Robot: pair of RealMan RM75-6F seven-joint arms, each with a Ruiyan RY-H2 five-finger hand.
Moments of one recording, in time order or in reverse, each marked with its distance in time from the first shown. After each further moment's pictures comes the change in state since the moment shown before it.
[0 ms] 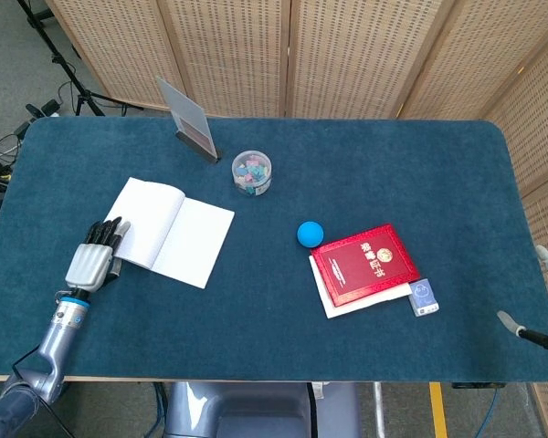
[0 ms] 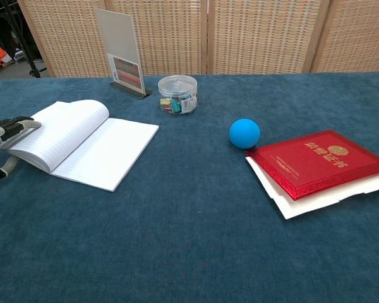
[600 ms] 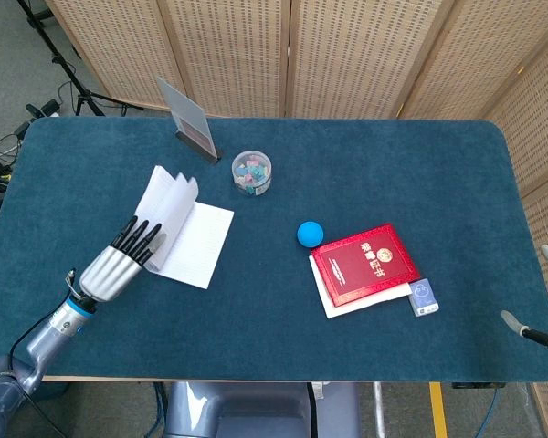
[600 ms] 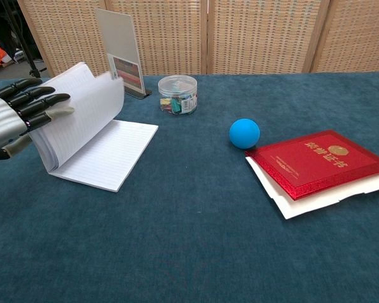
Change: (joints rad) left arm -0.046 0.033 0.165 0.123 0.257 0.394 0.469; right arm -0.003 0.010 0.004 -0.002 0.009 -0.001 0.024
